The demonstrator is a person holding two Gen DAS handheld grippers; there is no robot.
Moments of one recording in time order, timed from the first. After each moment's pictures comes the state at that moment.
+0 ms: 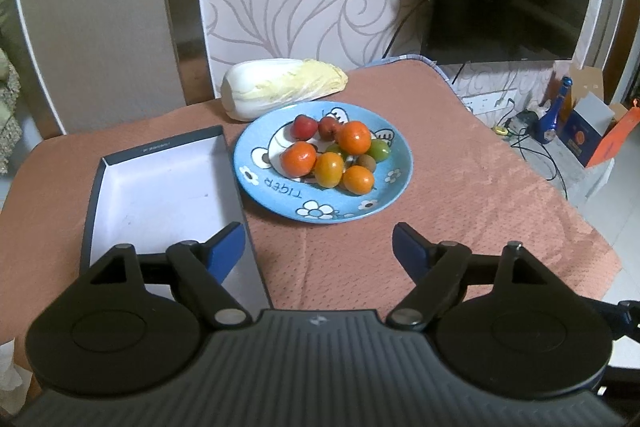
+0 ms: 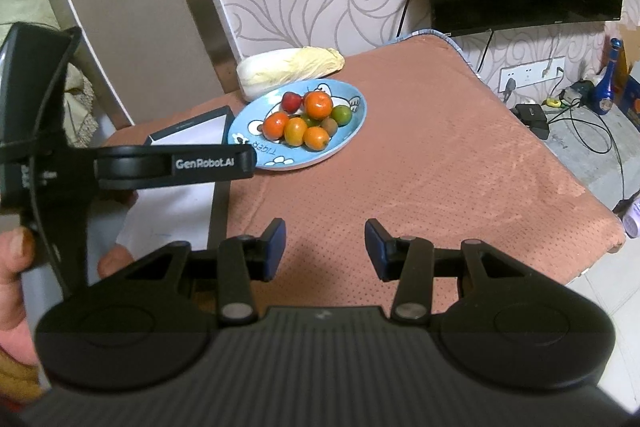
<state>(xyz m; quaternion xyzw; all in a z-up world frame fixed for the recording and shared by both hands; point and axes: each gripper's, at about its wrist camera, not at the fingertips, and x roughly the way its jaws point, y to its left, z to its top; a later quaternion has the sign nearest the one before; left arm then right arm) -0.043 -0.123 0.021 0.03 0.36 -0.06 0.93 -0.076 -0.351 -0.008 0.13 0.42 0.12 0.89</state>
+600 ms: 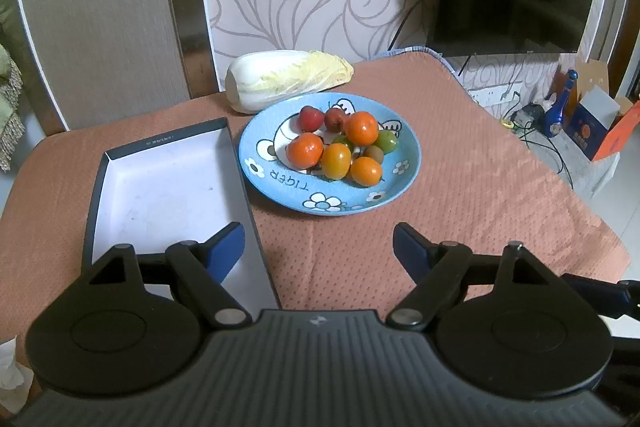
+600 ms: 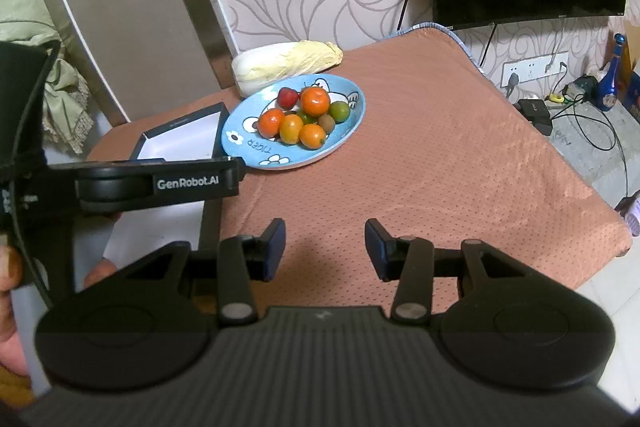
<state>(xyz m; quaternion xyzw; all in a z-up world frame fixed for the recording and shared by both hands) -0.040 -0.122 0.015 0.03 0.37 -0.05 0.93 -0.066 -0.352 -0.017 0.13 0.42 0.13 0.89</state>
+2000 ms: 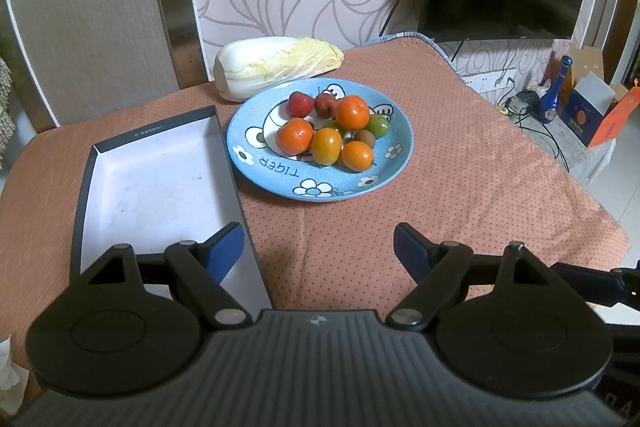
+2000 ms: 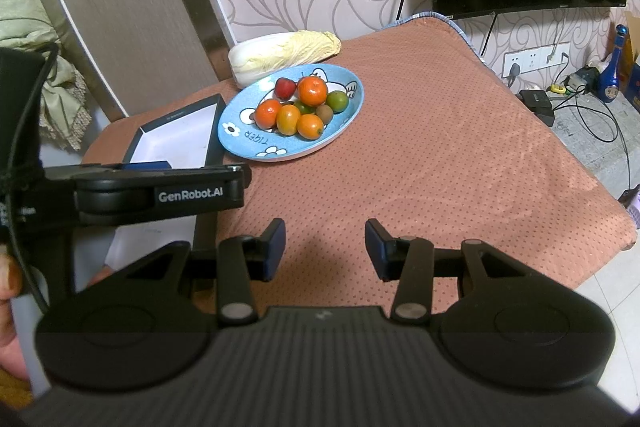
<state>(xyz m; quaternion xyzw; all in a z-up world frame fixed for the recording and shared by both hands) -0.039 -0.127 0.007 0.04 0.38 -0.06 0.92 -0.065 -0.352 -0.021 0.13 0.43 0.12 0.88</state>
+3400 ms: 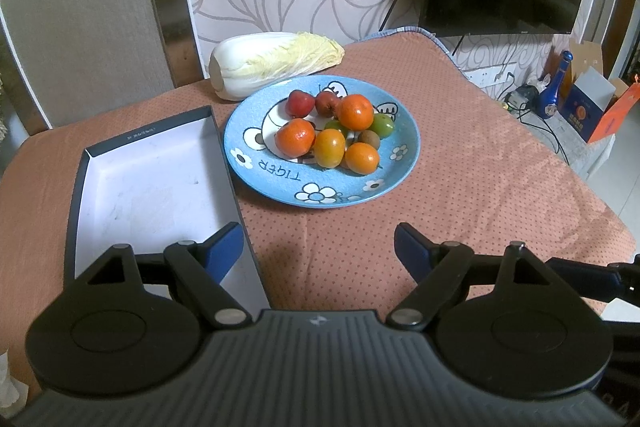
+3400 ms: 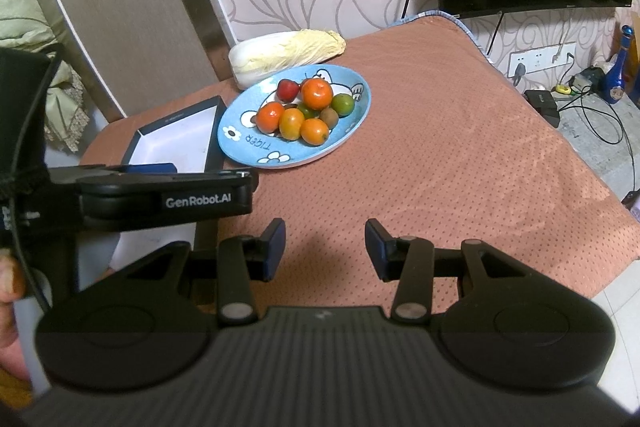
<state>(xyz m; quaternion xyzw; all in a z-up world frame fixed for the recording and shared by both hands) -0.025 -0.126 0.001 0.04 0.39 -0.07 0.92 -0.048 -0.345 -0.025 0.13 0.44 0.13 0.88</state>
